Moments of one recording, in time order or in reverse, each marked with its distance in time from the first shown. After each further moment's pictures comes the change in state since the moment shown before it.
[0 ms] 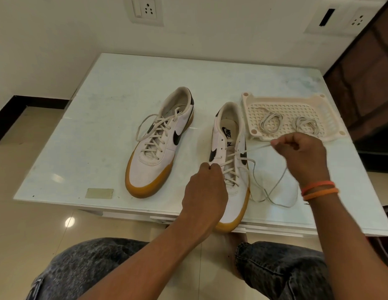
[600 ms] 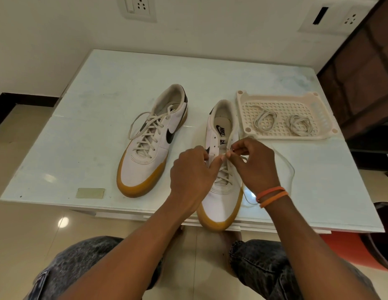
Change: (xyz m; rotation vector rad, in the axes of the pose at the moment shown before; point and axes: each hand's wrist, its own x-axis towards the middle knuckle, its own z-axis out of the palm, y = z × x) left_hand 0.031 -0.006 -0.002 -0.176 0.197 -0.051; right_hand -0.028 -0.007 0.059 -0.101 -0.133 -0.220
